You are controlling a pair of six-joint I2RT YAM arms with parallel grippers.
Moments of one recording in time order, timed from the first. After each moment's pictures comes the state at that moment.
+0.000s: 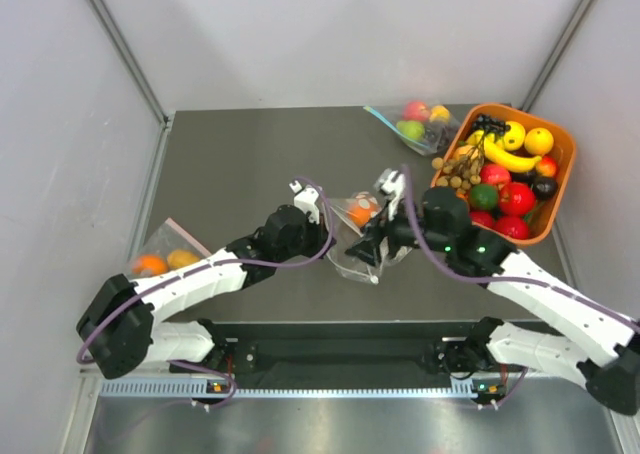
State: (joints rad) left arm -0.82 1.24 0.69 0.05 -0.01 -0.48; right arm 0.75 0.94 0.86 -0.22 -0.39 0.21
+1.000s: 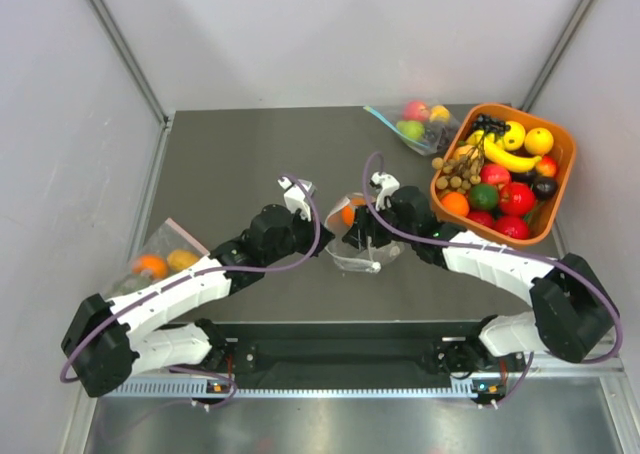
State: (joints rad) left arm -0.82 1.11 0.69 0.04 0.02 -0.50; right arm 0.67 1.34 0.73 0.05 -0.23 0.41
